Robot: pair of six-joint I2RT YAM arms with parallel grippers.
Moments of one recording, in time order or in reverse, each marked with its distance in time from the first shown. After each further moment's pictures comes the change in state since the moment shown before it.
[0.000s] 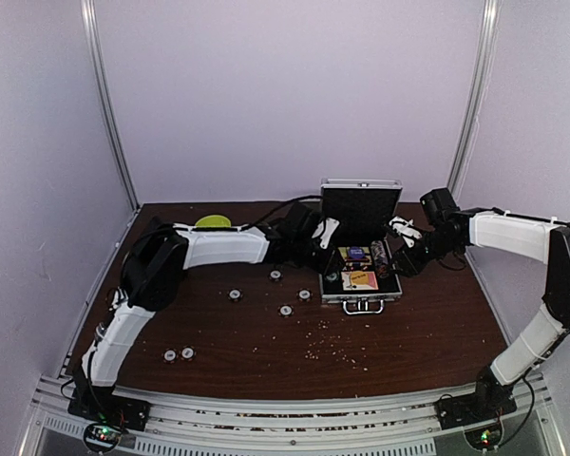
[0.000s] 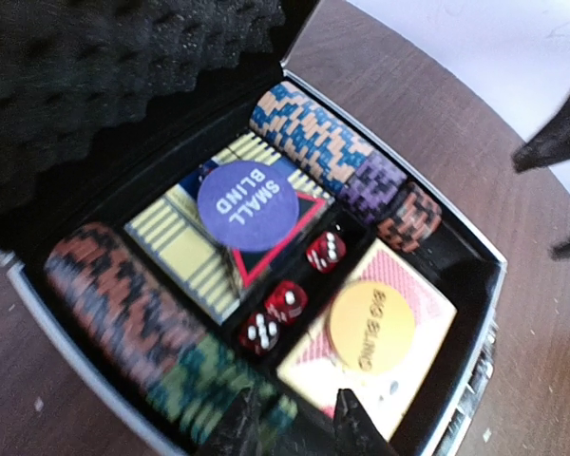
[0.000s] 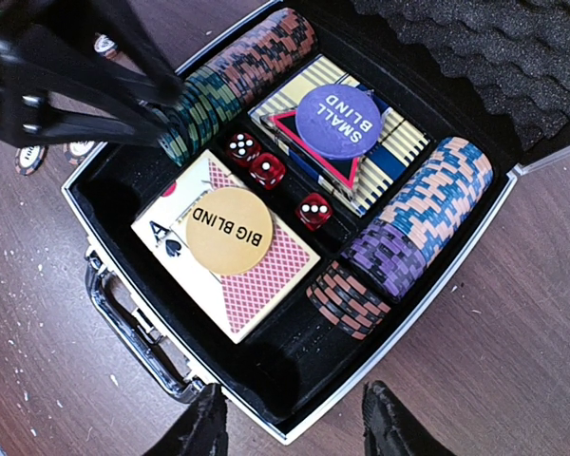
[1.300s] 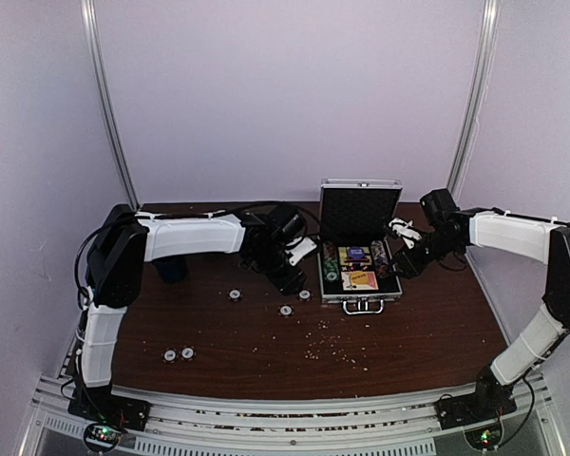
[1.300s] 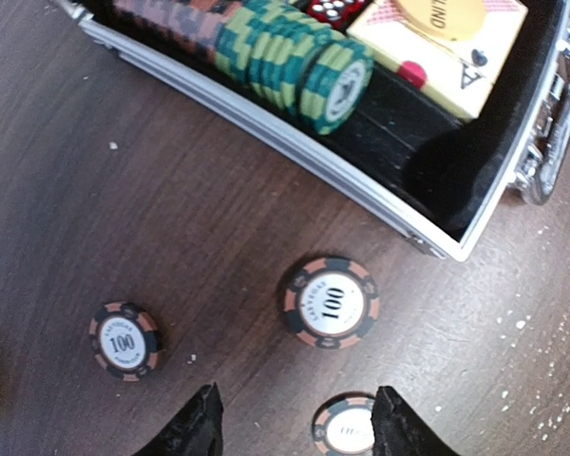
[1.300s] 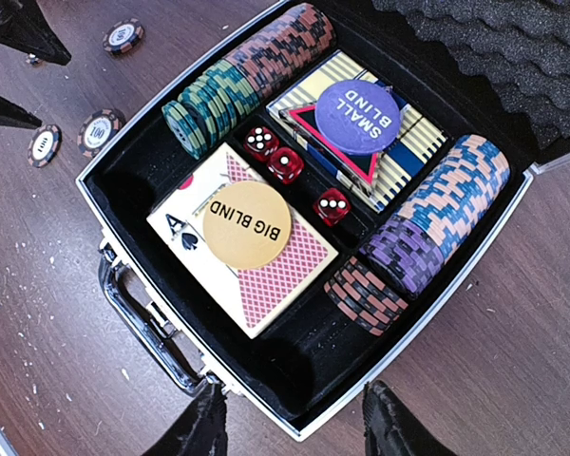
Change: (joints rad) left arm 0.002 -0.264 -0.216 -0.489 -0.204 0.293; right arm 0.002 -0.001 0.000 -0.021 -0.027 -0.009
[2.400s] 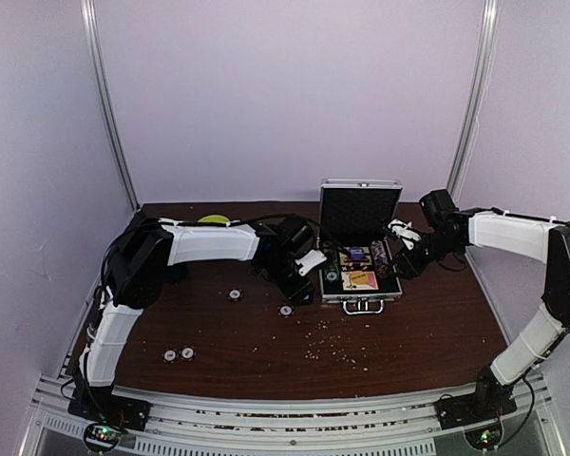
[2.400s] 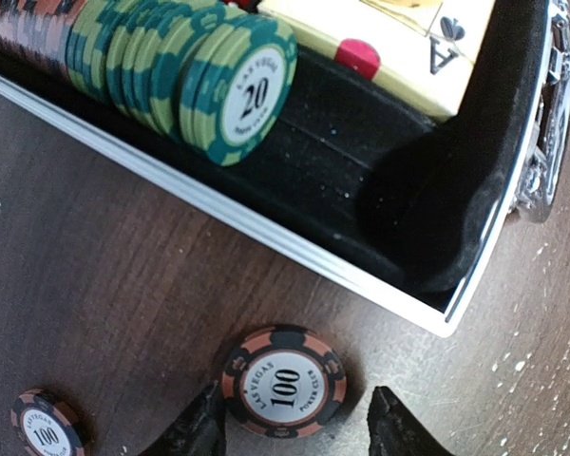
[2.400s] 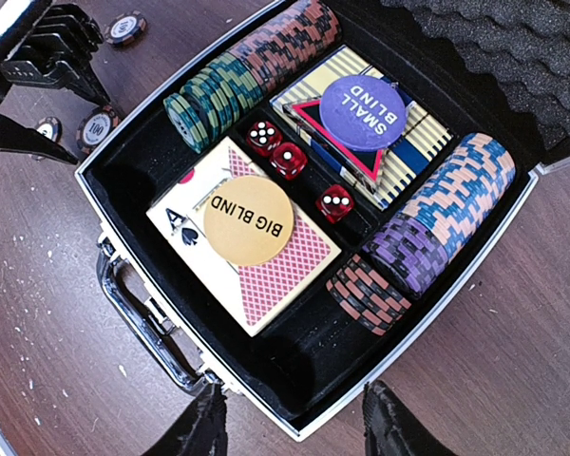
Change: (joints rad) left arm 0.000 0.137 0.079 0.031 0.133 0.062; right arm 0.002 0.008 0.002 -0.006 0.000 -0.018
